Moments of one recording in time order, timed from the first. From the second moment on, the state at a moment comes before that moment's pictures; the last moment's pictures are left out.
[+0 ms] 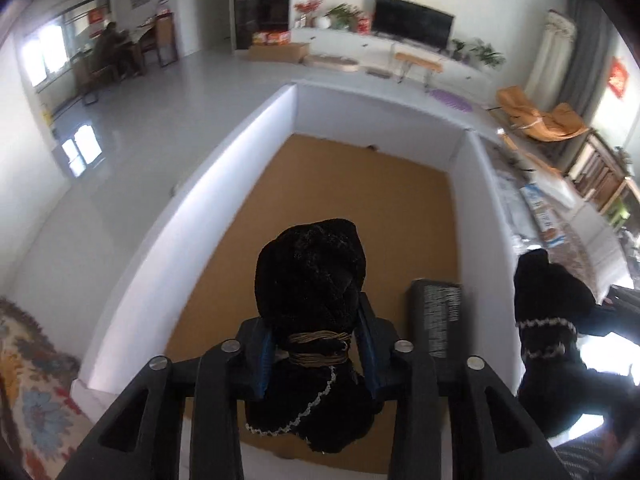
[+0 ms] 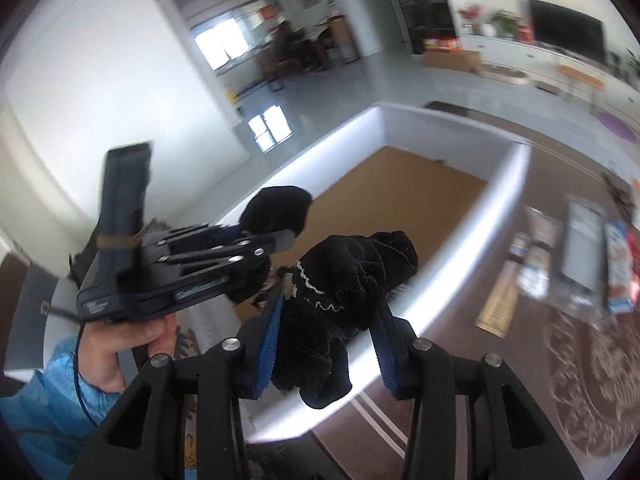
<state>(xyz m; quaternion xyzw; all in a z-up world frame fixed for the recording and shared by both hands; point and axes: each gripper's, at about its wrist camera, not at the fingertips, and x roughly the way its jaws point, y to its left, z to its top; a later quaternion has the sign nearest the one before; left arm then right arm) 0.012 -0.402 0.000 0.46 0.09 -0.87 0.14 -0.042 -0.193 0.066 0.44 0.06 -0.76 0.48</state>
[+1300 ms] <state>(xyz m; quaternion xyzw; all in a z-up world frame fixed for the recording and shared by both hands) -0.049 -0.034 -0.092 0.47 0.04 -0.87 -0.16 -0.066 0.183 -0.085 0.45 -0.01 -0.89 0.00</state>
